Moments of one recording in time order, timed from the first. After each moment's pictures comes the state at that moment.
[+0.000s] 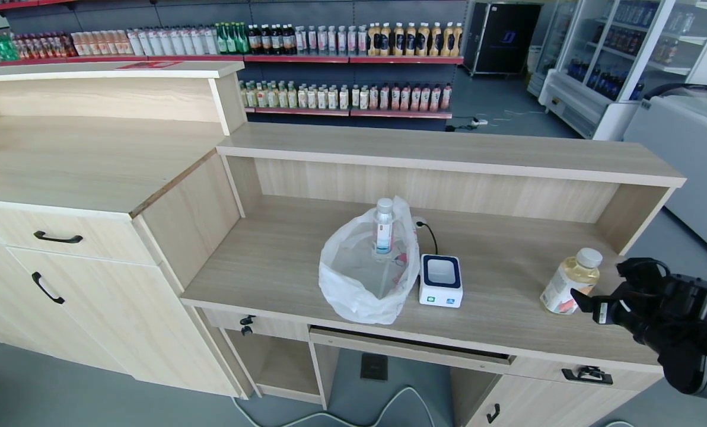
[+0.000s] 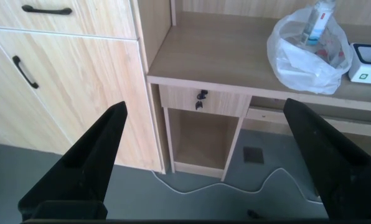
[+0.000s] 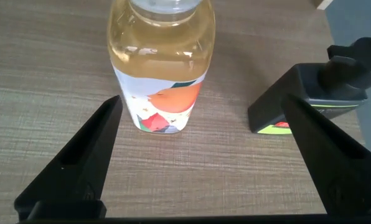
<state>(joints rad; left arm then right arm) 0.00 0.00 0.00 0.00 0.00 0.00 -0.33 2.35 -0.59 -1.48 0.15 -0.21</state>
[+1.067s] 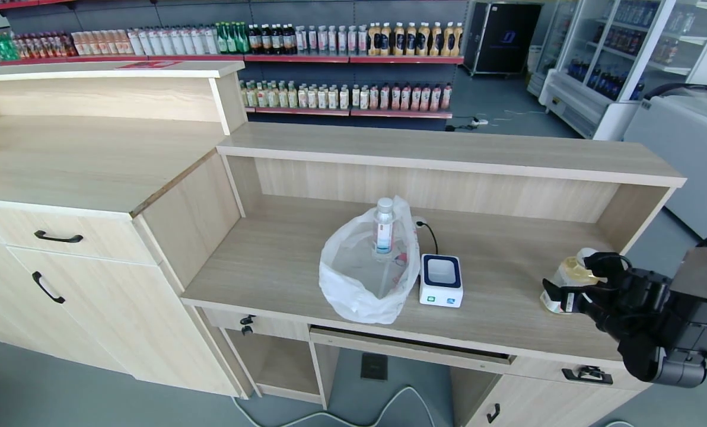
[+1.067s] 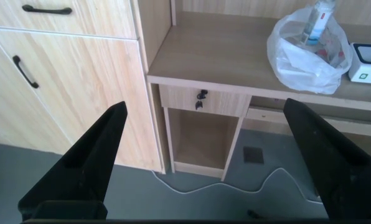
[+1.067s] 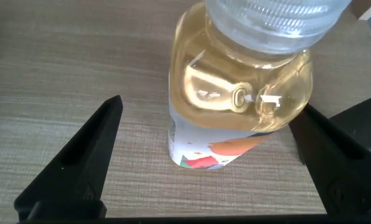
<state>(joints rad) 0.00 0.00 0.00 0.00 0.00 0.00 -0.23 2.46 -0.74 -1.49 0.08 -0.14</state>
